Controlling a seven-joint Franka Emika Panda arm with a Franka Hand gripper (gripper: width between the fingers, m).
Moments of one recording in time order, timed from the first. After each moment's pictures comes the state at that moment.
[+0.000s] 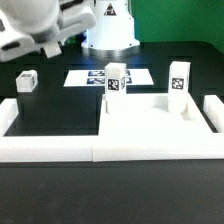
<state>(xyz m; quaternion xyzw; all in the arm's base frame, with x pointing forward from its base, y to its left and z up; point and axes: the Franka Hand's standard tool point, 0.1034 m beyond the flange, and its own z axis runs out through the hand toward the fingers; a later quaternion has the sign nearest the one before) 0.376 -0.144 0.109 -0.88 -0.17 0.44 0.09</state>
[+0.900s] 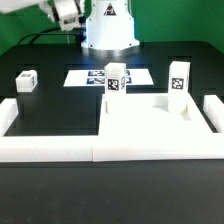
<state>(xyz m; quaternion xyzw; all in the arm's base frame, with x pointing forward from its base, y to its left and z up) 0.514 -0.076 0.179 -0.98 -0.08 0.18 0.08</state>
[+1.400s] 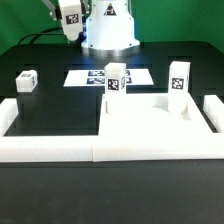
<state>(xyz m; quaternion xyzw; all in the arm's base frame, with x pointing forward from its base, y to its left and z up) 0.521 -0.088 0.173 -0.99 -0.09 0.01 0.07</state>
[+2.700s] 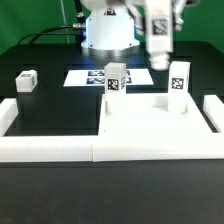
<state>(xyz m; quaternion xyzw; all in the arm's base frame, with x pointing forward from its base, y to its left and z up) 0.605 0.075 0.135 -0.95 0.04 -0.30 0.04</state>
